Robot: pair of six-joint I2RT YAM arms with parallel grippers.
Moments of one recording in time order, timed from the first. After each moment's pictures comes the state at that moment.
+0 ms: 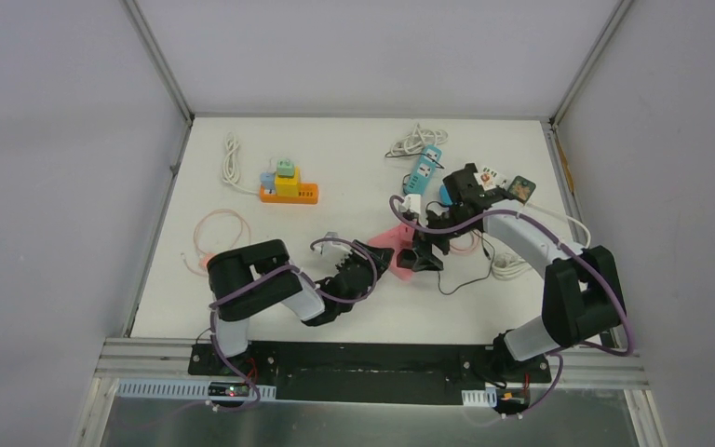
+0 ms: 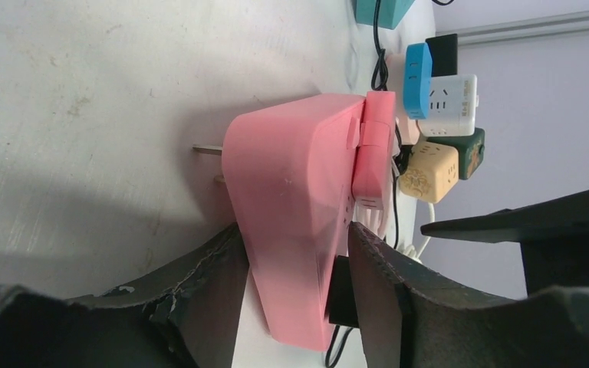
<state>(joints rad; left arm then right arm) -1.14 1.87 0.52 1.03 -0.70 -1.41 0.40 1.50 1.03 -0.77 -0.76 -0.94</state>
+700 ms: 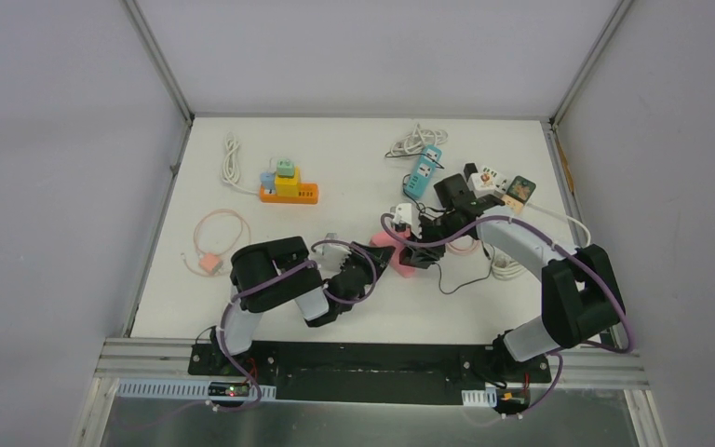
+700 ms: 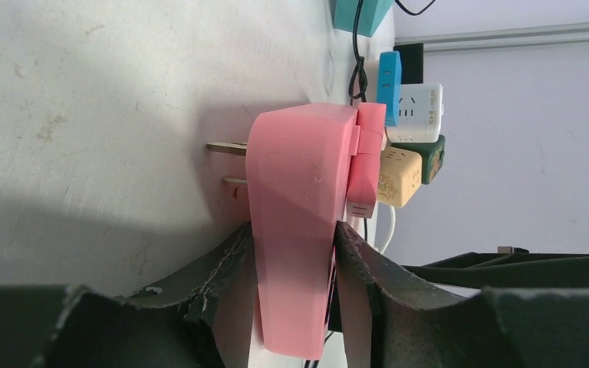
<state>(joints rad) -1.10 2.02 0.52 1.27 -0.68 -1.43 0.47 1.50 0.97 -0.66 -0.65 -0.99</state>
